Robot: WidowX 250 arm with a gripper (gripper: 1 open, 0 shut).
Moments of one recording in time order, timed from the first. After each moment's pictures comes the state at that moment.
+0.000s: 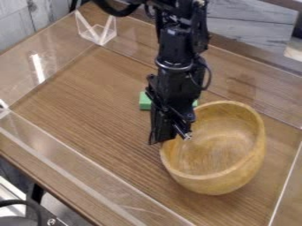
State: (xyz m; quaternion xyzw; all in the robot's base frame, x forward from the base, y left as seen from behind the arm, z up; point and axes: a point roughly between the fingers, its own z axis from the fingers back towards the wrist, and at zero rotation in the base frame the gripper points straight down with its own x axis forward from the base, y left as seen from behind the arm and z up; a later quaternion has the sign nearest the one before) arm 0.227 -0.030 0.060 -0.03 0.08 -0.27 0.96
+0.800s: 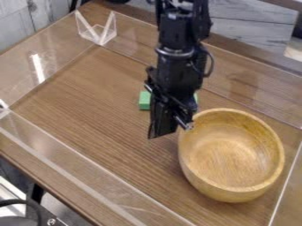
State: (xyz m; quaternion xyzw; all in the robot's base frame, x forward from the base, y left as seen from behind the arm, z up) arm 0.224 -0.029 0.080 -0.05 0.09 -0.26 0.96
